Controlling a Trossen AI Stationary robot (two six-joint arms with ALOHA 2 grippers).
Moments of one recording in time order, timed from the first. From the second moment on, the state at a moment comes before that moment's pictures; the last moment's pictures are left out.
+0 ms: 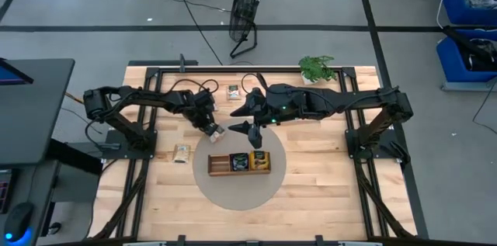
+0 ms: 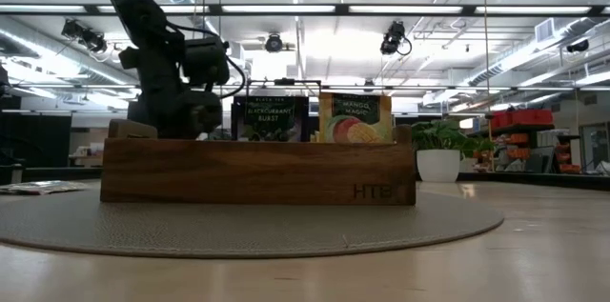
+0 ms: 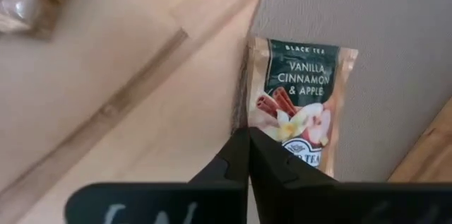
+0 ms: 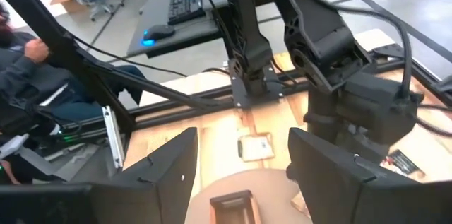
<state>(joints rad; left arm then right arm) 0.42 1.54 0.67 -0.35 0.27 -0.48 0.07 1.66 1.66 -0.37 0.02 0.28</state>
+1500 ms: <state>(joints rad) 0.42 0.72 0.67 0.06 0.06 -0.63 -0.03 1.65 1.66 -0.36 0.13 0.21</state>
